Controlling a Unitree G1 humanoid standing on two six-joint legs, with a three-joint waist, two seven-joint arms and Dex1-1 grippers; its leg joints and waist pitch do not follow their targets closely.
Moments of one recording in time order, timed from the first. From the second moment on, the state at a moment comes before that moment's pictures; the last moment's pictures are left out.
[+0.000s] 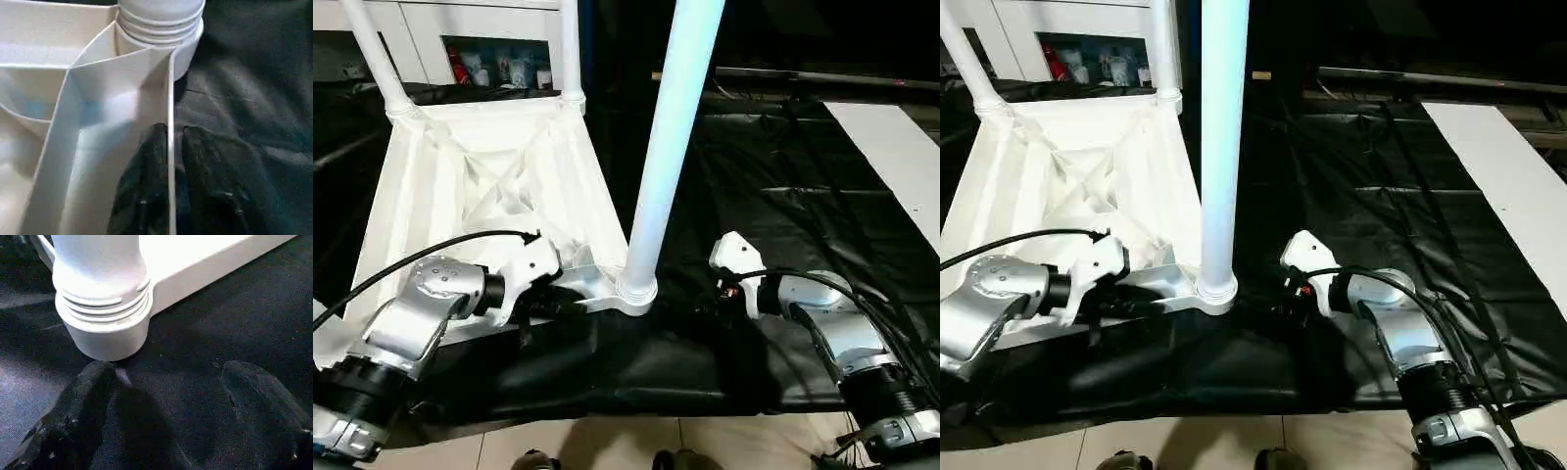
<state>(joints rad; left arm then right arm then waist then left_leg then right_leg) -0.41 0.65 -0.28 0.18 -0.14 0.35 -1.17 -0.44 -0.39 0.18 0.41 0.03 0.09 1.00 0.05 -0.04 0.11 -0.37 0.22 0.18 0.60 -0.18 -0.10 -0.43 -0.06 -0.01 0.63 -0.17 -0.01</state>
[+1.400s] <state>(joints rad) -0.42 0.58 -0.28 0.23 -0.07 0.26 -1.15 -0.41 -0.26 0.19 0.40 0.12 0.05 1.00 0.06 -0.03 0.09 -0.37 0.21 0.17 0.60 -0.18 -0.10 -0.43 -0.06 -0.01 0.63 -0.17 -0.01</state>
